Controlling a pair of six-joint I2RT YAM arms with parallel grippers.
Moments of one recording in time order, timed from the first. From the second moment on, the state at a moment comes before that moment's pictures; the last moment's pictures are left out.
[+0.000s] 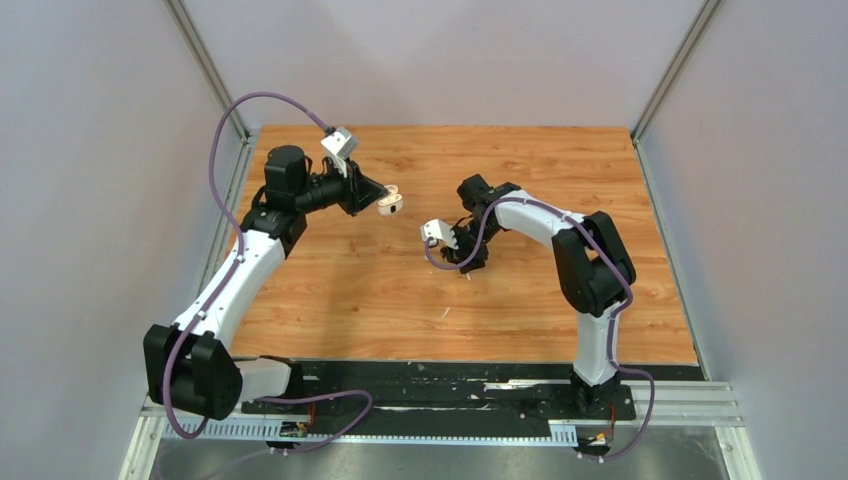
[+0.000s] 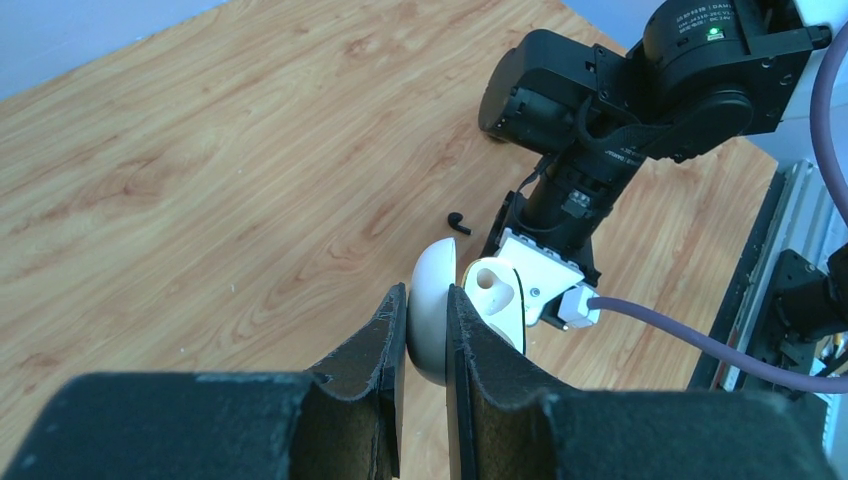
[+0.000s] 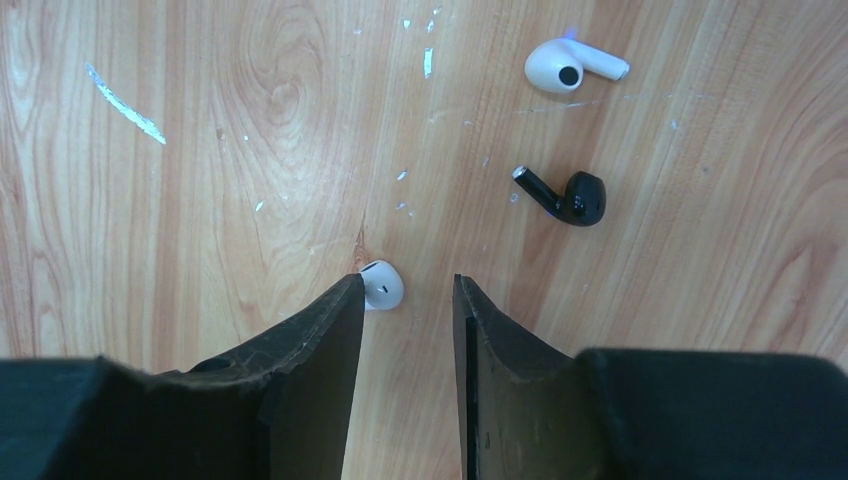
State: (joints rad) left arm -0.23 1.26 1.06 -0.08 0.72 -0.05; right arm 0.54 1.98 1.42 -0.83 -0.52 -1.18
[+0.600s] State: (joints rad) left arm -0.23 1.26 1.06 -0.08 0.72 -0.05; right arm 0.55 2.01 1.45 -0.88 -0.52 -1.19
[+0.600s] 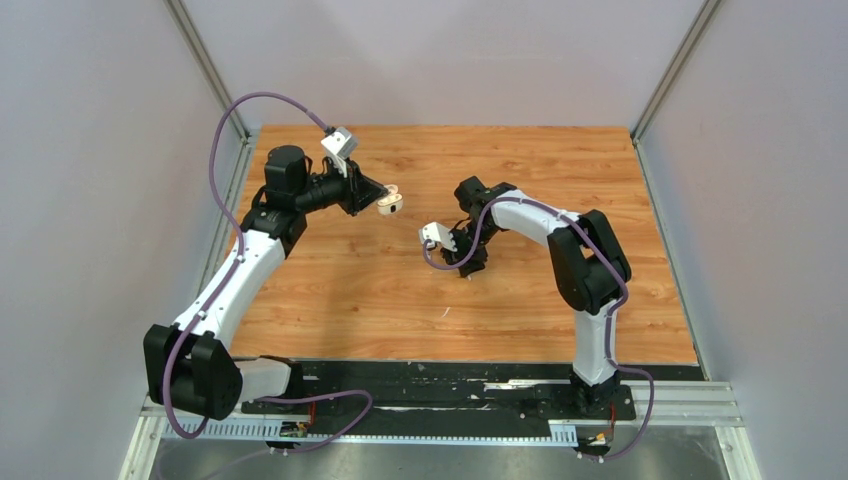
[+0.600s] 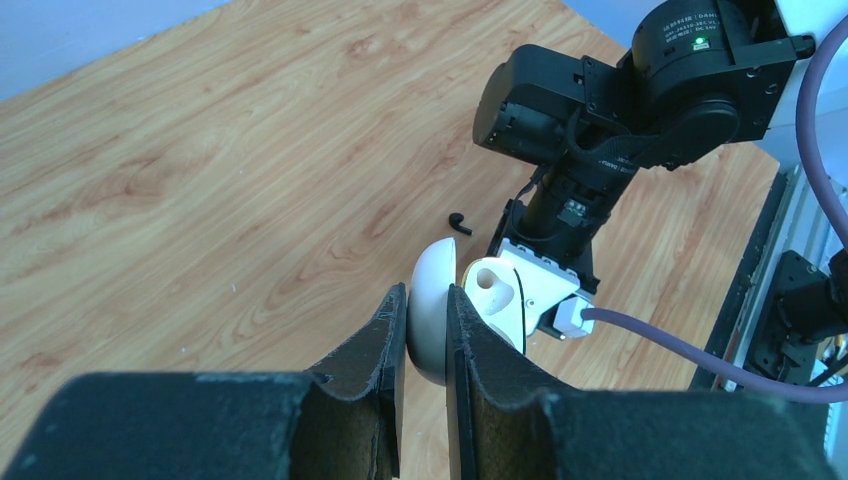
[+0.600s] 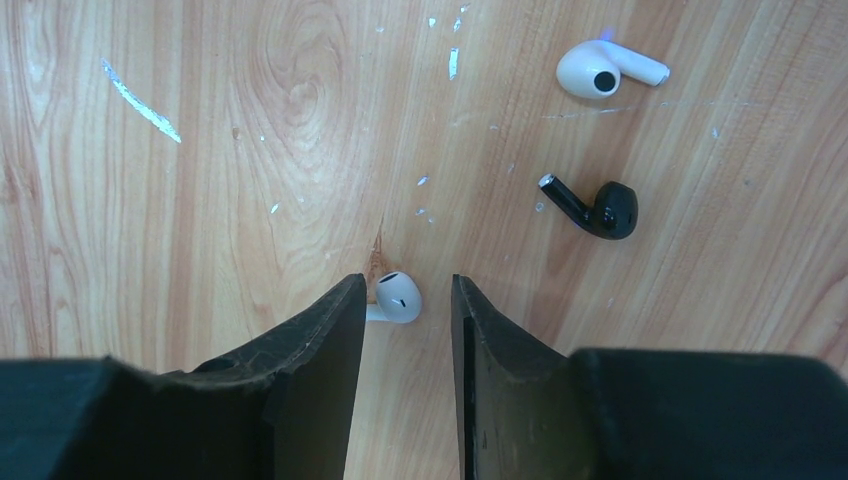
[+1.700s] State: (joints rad) left arm -0.23 1.28 1.06 -0.08 0.72 -0.06; right arm 0.55 1.99 1.45 -0.85 -0.49 -1.14
